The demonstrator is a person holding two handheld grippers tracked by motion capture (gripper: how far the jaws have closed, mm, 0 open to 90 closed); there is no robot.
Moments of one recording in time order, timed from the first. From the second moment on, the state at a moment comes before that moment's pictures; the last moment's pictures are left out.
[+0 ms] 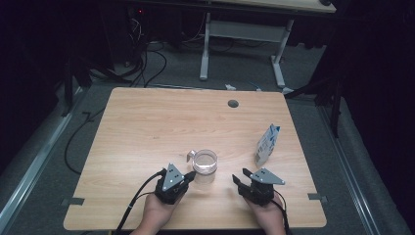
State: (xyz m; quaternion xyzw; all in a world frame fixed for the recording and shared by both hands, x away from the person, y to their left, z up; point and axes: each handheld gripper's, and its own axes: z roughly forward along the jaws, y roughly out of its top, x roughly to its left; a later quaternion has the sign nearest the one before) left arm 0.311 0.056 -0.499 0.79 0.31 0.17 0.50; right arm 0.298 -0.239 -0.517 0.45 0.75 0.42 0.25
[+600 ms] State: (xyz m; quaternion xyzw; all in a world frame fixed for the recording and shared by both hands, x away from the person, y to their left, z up) left arm 0.312 0.055 -0.497 0.80 0.31 0.17 0.49; right arm 0.297 -0.239 -0.516 0.45 0.74 0.42 0.26
